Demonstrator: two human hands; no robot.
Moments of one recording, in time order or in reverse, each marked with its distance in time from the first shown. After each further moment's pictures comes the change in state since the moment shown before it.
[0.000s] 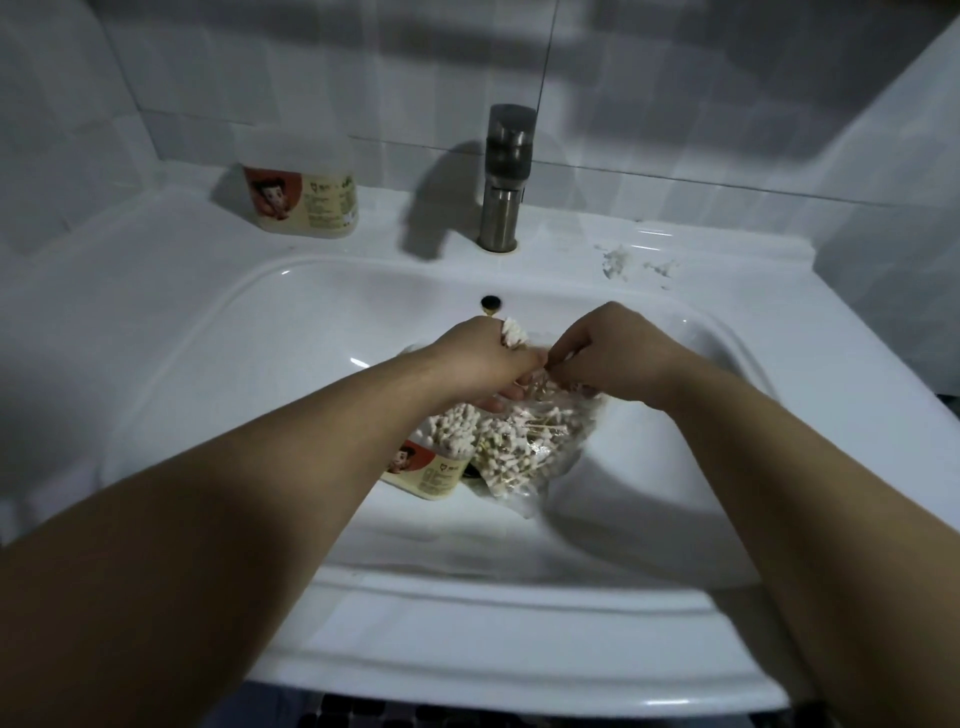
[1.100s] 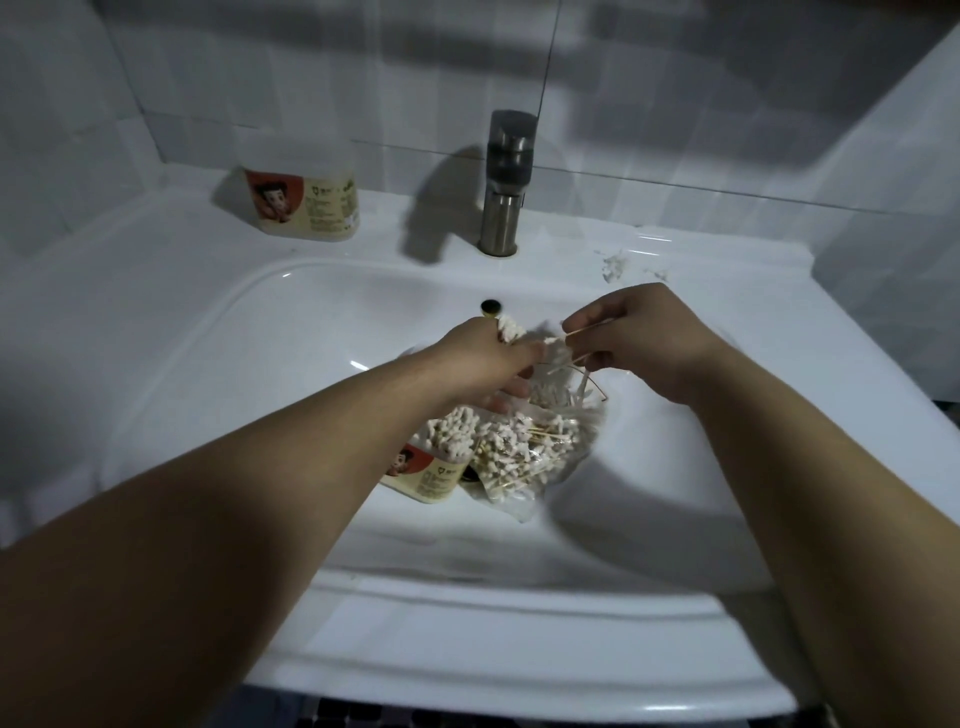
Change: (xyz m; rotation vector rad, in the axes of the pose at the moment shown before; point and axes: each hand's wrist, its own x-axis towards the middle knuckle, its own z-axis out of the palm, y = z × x) left_hand -0.004 0.003 0.000 -0.141 0.010 -0.031; right_hand -0.001 0.006 -0.016 0.571 0.123 0.074
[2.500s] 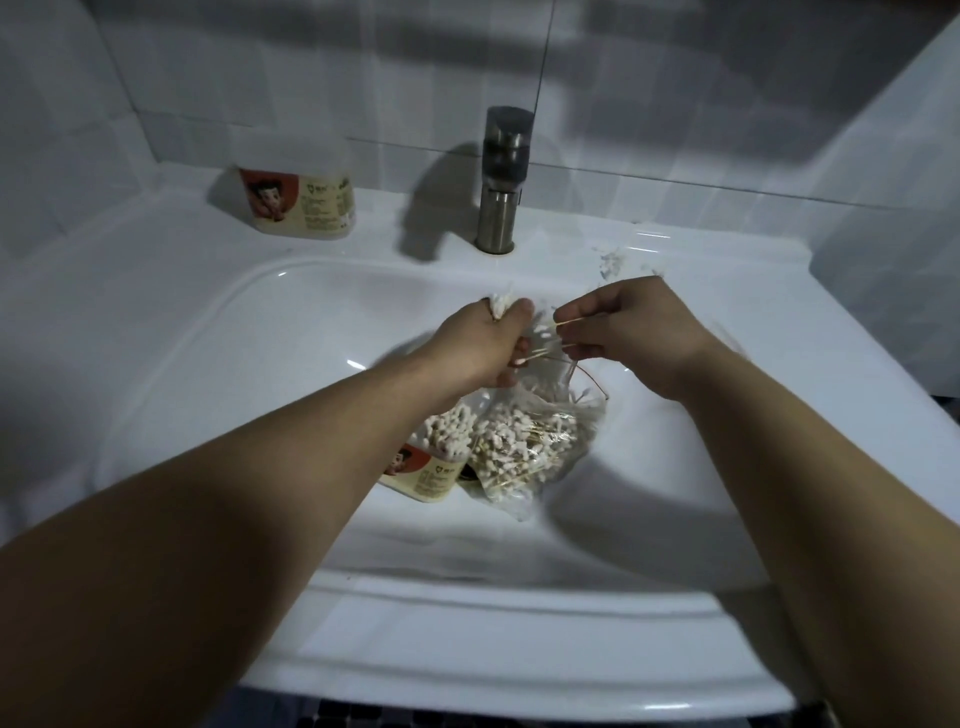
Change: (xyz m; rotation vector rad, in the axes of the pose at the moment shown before) left_hand 0.002 0.008 0.004 -0.101 0.128 0.025; right_hand 0.000 0.000 0.005 0.062 0.014 -0.052
